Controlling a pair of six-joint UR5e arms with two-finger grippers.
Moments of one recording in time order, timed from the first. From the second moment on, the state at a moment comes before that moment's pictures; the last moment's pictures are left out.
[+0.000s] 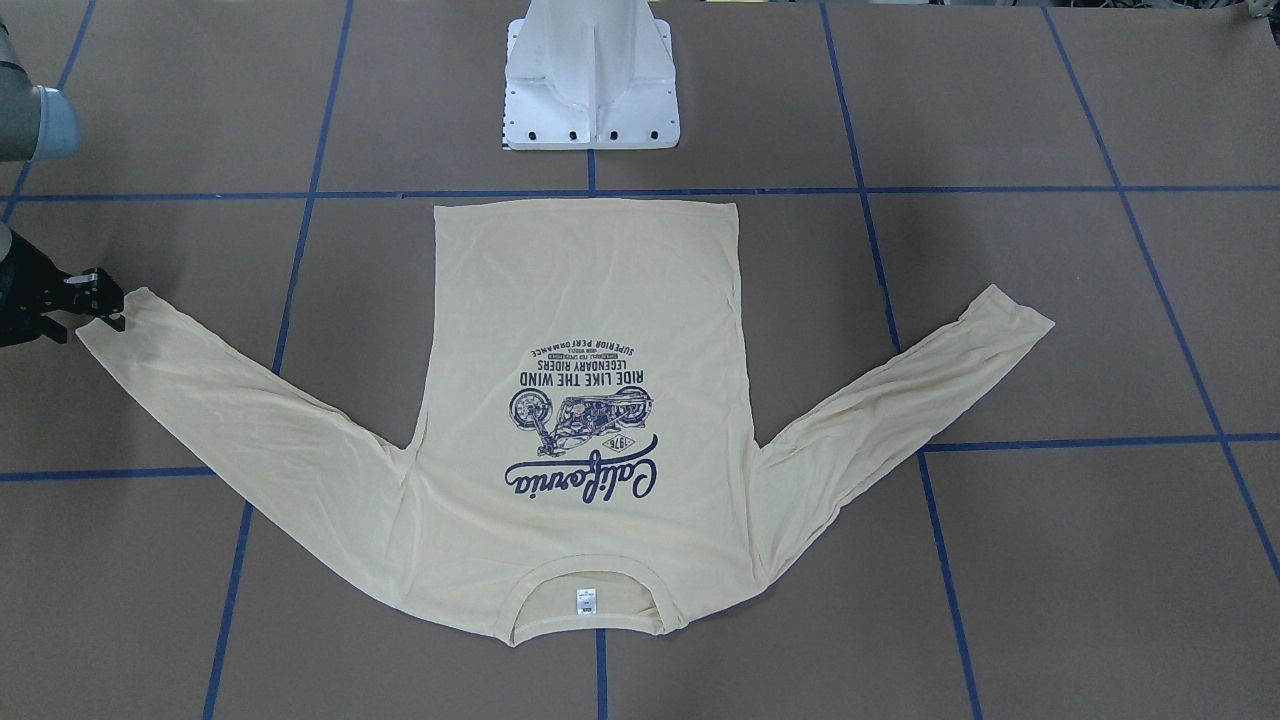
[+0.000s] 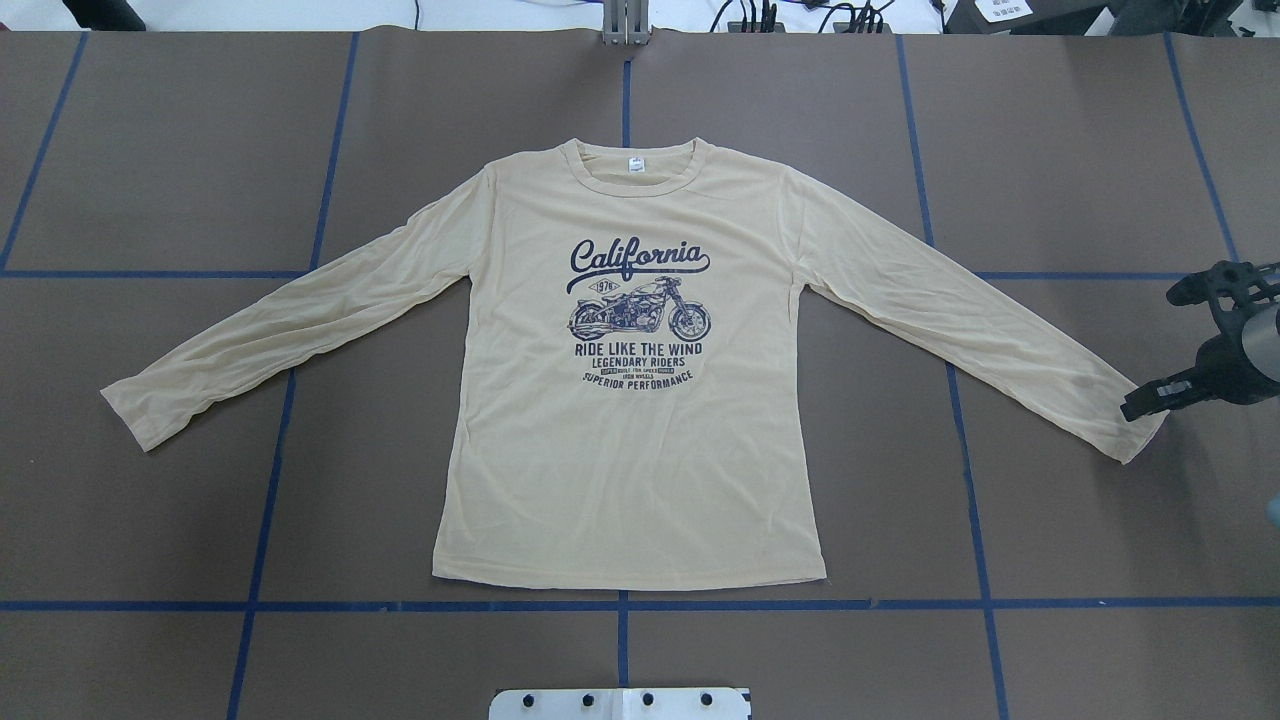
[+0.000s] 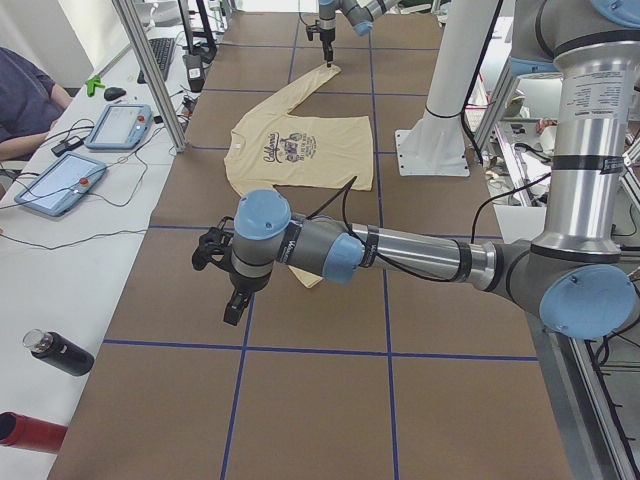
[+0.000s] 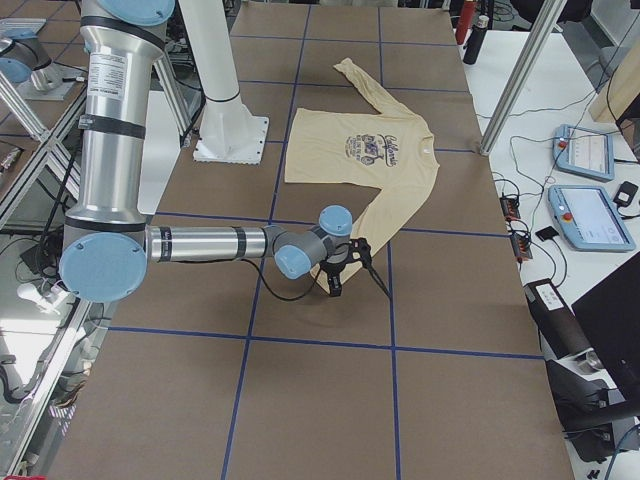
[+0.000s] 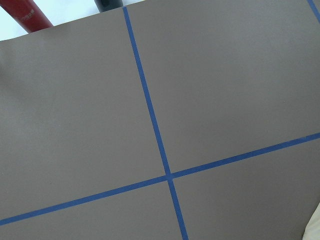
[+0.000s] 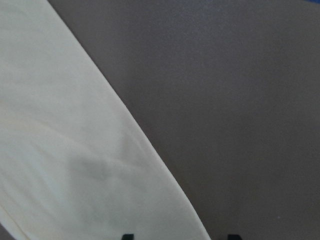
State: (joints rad) left arm -1.63 -1.59 -1.70 -1.76 -2.35 0.07; right arm 0.96 -1.71 1.63 -1.00 2.18 0.55
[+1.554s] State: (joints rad) left arm -1.63 -1.59 -1.71 -1.76 -2.35 0.07; right arm 0.97 -1.70 1.70 -1.00 2.23 0.57
